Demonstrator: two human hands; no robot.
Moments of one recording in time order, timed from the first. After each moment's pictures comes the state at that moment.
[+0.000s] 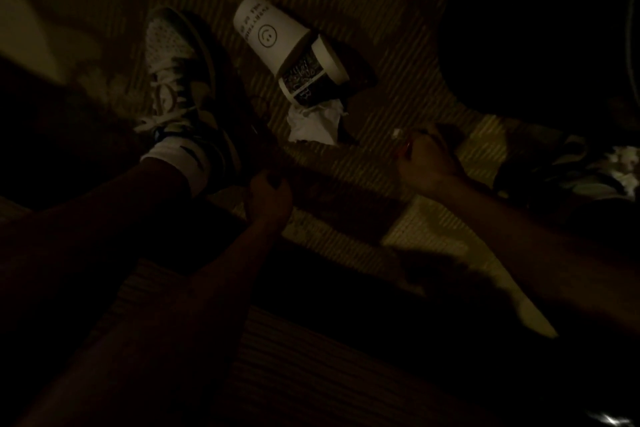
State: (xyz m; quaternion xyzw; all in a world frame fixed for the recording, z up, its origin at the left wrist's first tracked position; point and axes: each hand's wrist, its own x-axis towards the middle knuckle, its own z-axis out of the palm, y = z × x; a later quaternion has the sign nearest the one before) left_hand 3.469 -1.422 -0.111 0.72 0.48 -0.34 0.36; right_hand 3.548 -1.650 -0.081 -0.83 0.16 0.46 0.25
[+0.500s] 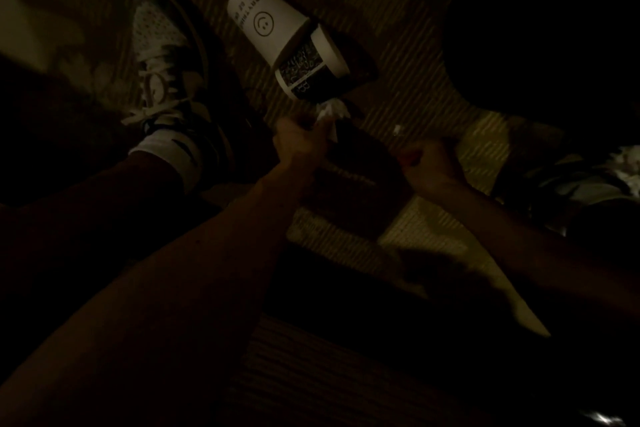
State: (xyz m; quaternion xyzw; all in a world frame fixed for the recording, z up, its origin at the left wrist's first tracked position) left_hand 3.545 -1.470 -0.126 0.69 0.48 -0.29 0.46; right_hand 3.532 -1.658 -0.099 -0.78 0.27 0.48 0.28
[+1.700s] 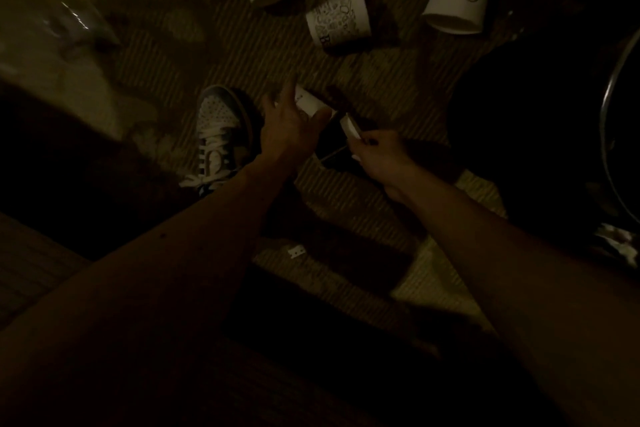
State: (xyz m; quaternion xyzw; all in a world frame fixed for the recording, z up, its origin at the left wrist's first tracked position) left_hand 3.657 -1.406 -0.081 0.87 0.23 -0.28 0.34; right_hand 3.639 -1.556 -0.075 -0.67 0.31 0.41 0.53
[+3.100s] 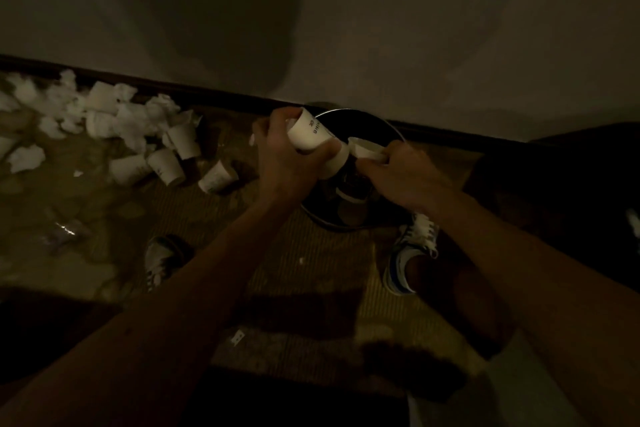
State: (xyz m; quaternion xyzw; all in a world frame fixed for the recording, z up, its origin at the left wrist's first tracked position) left_hand 3.680 -1.657 0.177 0.86 0.02 -0.08 0.50; right_hand 3.630 -1.828 0.192 -0.87 0.23 0.22 0.37
